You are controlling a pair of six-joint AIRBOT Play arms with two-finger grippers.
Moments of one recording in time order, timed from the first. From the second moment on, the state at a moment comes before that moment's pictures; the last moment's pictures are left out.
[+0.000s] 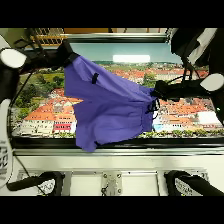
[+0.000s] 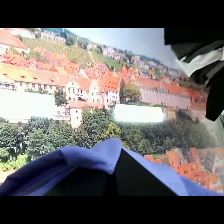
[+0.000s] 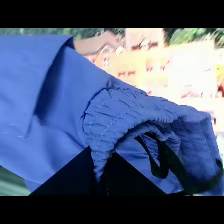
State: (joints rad) left arm -0.09 -1.41 1.60 0.89 -0.91 -1.65; right arm 0.02 -1.18 1.22 -1.00 1.13 1.70
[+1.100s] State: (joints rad) left arm -0.02 -1.16 0.71 1.02 -0.85 -1.60; right arm 0.16 -1.23 0.91 -1.22 1.16 1.65
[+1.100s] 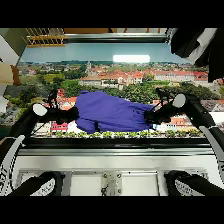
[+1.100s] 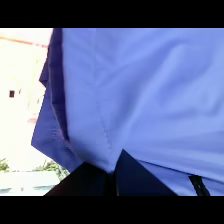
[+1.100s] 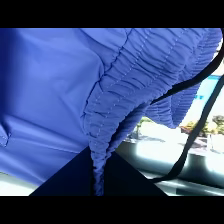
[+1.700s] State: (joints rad) left arm -0.01 -1.09 0.72 1.03 -0.89 -1.57; right arm 0.11 -1.12 0.87 -1.16 1.10 1.64
